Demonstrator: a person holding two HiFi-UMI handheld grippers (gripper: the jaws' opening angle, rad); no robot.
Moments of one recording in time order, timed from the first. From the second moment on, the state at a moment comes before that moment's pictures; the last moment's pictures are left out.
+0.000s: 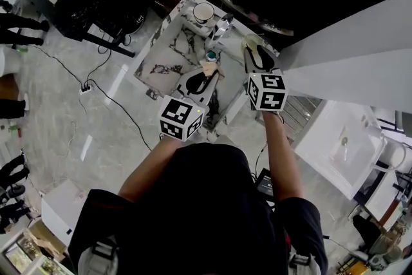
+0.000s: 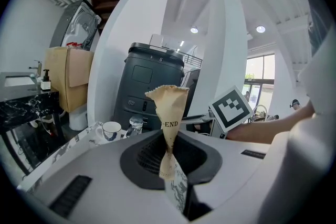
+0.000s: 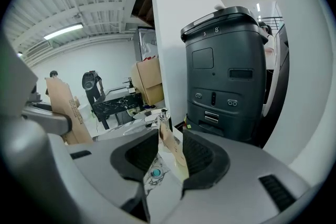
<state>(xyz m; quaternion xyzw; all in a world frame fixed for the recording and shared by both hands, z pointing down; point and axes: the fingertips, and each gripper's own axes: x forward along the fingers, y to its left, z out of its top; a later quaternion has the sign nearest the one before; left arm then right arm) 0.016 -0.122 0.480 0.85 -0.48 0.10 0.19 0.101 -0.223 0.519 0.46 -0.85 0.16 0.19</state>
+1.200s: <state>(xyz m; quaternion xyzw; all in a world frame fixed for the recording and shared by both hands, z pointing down) -0.017 -0.058 0.434 0.88 -0.45 0.07 0.13 0.067 -0.114 0.464 0.48 -0.85 0.16 0.14</state>
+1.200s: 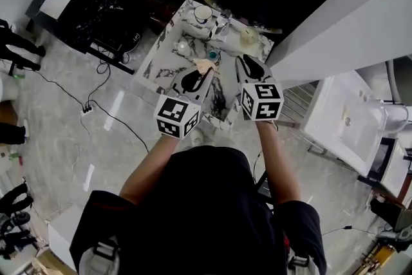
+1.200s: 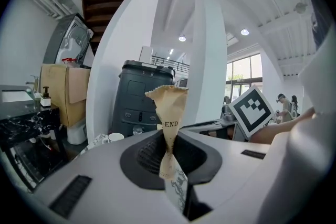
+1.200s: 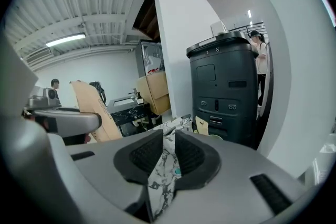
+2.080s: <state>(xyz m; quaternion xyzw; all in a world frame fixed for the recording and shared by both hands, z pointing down) -0.040 -0.024 0.428 0.89 -0.43 0.06 0.12 0.041 -0.063 0.434 0.51 -0.84 0.14 0.11</state>
